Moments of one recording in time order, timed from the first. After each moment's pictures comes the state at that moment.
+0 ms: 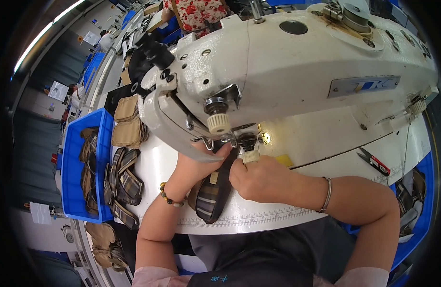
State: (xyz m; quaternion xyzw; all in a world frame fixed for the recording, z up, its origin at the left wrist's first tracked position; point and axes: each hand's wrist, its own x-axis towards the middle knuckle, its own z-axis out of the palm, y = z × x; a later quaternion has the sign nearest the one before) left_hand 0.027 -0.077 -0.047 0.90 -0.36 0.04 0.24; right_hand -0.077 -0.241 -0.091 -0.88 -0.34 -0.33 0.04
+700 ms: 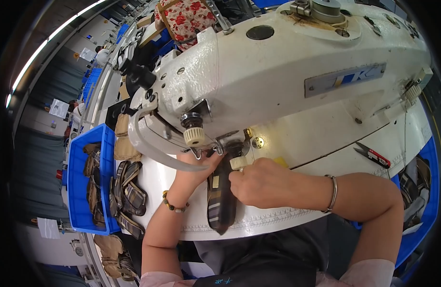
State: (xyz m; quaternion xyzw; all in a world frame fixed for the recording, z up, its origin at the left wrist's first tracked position) left_hand 0.041 -0.073 -0.071 0.86 -0.40 0.07 0.30; right_hand -0.084 -0.252 -0.073 -0.90 -0.36 -0.19 0.14
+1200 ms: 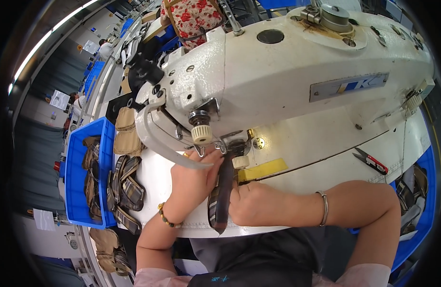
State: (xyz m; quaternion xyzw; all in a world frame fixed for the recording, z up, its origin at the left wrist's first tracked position) left_hand 0.000 -0.063 -0.043 0.86 -0.47 0.16 0.14; right_hand -0.105 -0.229 -0.080 -0.87 -0.39 -0.29 0.04
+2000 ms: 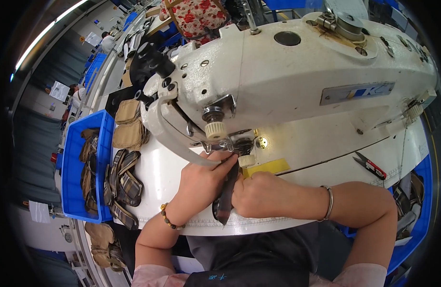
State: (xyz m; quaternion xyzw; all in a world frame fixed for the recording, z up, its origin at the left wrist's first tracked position) left_hand -0.013 -0.062 -0.042 0.85 -0.51 0.07 0.12; right_hand -0.094 -0.242 -0.079 -0.87 -0.41 -0.25 0.06
